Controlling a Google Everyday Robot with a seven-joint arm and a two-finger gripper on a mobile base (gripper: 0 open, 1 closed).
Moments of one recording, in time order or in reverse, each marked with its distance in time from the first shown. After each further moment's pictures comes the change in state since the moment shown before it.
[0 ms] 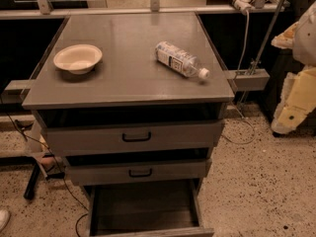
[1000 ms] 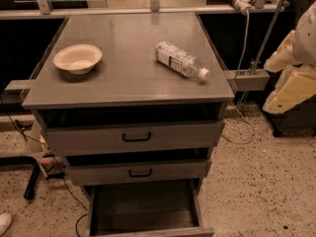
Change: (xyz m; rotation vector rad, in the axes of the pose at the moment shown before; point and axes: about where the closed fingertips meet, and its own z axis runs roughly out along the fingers) arm 0.000 0.000 0.000 0.000 0.000 0.000
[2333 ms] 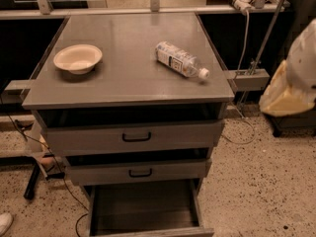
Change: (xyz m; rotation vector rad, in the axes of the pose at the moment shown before) arm 0.007 0.028 0.021 -0.034 0.021 0.018
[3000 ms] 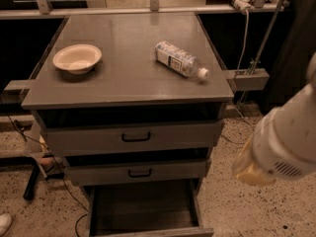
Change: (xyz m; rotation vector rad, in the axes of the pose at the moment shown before) arm -0.004 0.100 0.079 -0.109 -0.014 0.082
